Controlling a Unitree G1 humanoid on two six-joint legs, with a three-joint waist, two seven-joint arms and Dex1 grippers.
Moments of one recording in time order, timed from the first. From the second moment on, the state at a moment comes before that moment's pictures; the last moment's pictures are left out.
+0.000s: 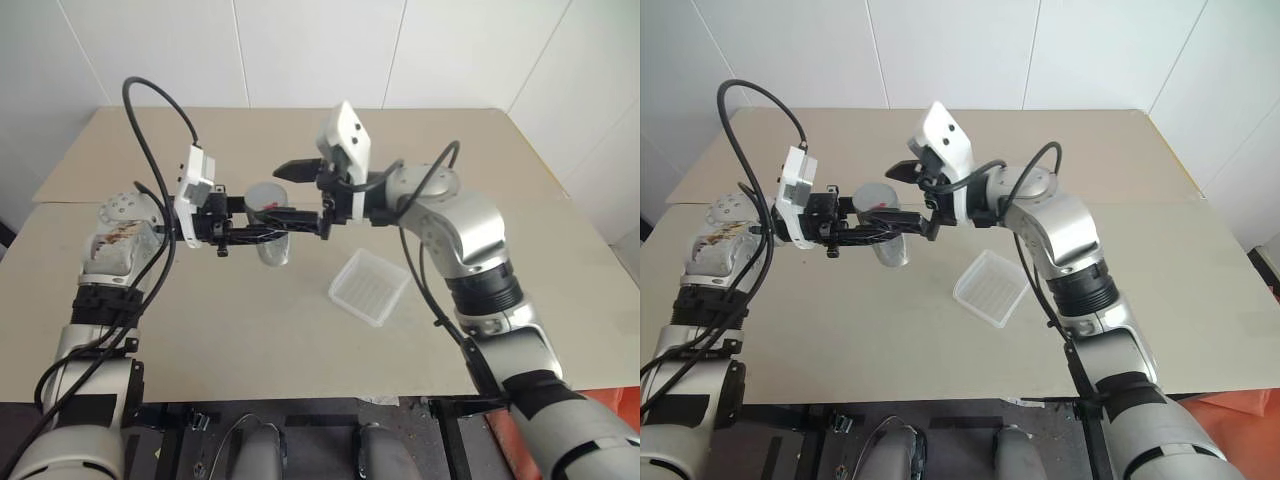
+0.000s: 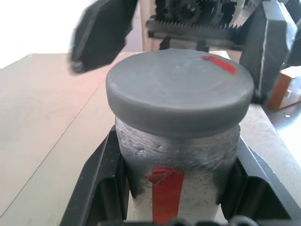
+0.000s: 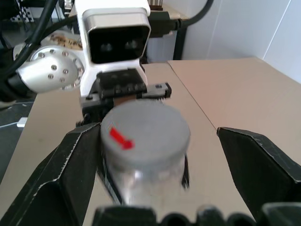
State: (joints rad) left arm -0.82 0.65 0.02 0.37 -0.47 0.26 -1.44; right arm -1.03 -0.35 0.22 0.06 0.40 0.64 0.89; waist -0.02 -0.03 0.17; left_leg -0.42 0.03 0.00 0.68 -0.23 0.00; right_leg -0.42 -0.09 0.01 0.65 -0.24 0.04
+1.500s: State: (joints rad) left arm -0.85 0.60 0.00 0.41 -0.43 0.23 -1.48; right arm -1.02 -0.35 0.22 -0.01 0.41 0.68 0.85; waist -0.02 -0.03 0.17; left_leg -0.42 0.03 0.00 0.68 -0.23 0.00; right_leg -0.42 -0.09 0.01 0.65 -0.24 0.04
